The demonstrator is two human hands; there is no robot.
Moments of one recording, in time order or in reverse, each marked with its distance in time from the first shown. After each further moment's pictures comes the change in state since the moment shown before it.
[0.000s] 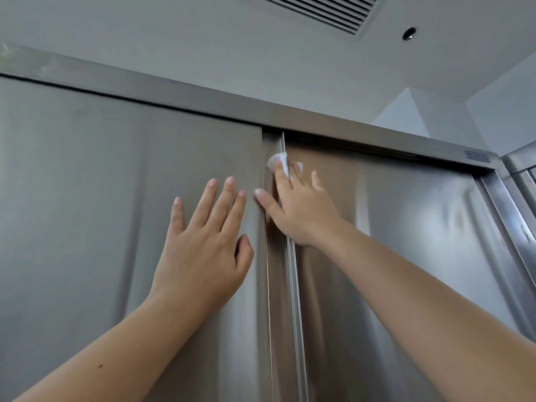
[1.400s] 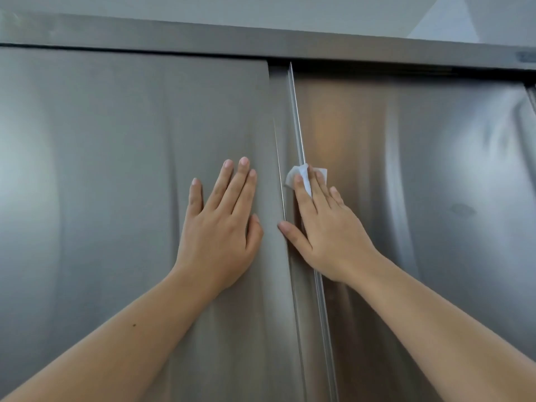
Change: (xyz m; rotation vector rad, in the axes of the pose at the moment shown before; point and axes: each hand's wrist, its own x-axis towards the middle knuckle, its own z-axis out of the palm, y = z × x) left_hand -0.051 0.003 -0.002 -0.048 0.006 0.080; right_hand -0.119 -0.017 0.039 0.134 -0.040 -0.061
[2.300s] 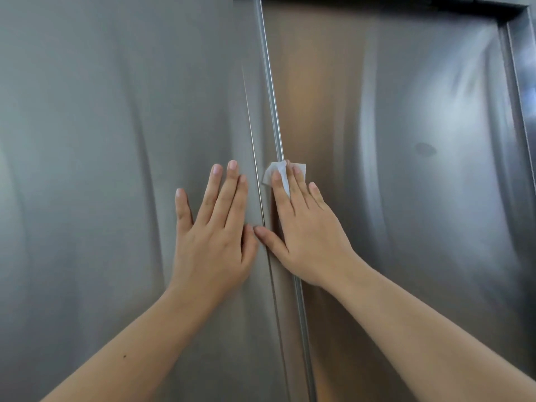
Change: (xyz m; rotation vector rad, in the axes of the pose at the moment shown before) left_hand -0.073 0.043 0.007 -0.069 -0.008 0.005; right_hand -0.073 -0.020 0.023 0.026 -0.053 0.040
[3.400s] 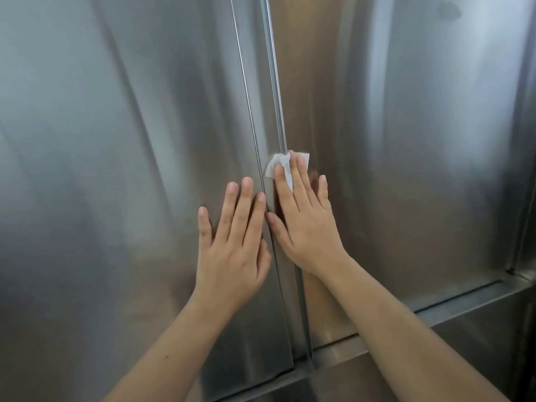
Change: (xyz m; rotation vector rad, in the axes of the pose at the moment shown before) left_hand -0.144 0.058 0.000 -0.032 -0.193 0.034; right_hand -0.125 -0.024 0.070 0.123 0.105 0.098
